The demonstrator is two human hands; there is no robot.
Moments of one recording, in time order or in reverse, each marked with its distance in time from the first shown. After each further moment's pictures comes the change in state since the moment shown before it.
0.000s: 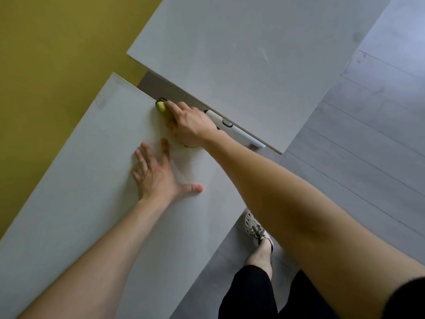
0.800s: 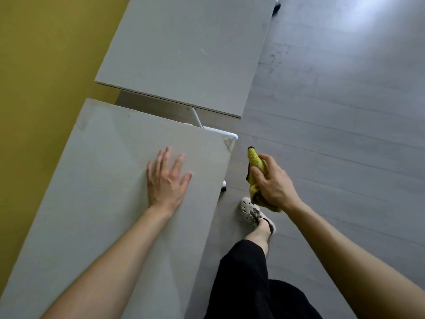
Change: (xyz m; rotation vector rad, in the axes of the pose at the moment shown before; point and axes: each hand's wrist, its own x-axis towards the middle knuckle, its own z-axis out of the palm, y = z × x) left_hand -0.030 -0.033 0.068 0.031 0.486 0.665; right_hand -0.354 0.045 0.049 0.501 0.435 0.721
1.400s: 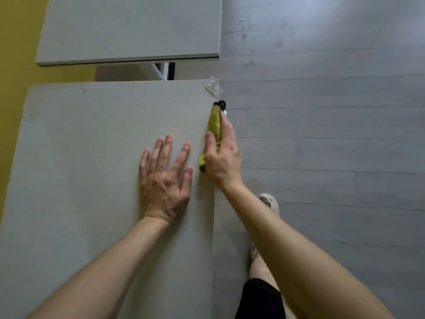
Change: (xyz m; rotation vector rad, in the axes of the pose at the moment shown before) left_hand -0.062 -0.020 0.050 -0.045 0.190 0.402; right_hand -0.021 -0.039 0.167 0.542 0.445 -0.096
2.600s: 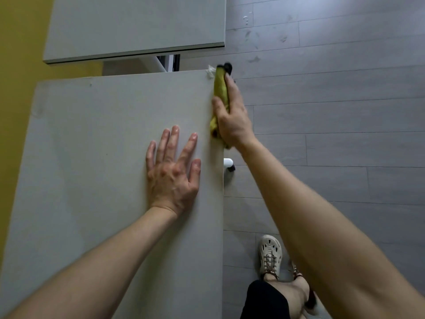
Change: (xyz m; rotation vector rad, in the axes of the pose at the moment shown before) left_hand 0.001 0.004 -0.002 0.063 -0.031 0.002; right_hand 0.061 -0.016 -0.014 -0.004 -0.081 -0.097
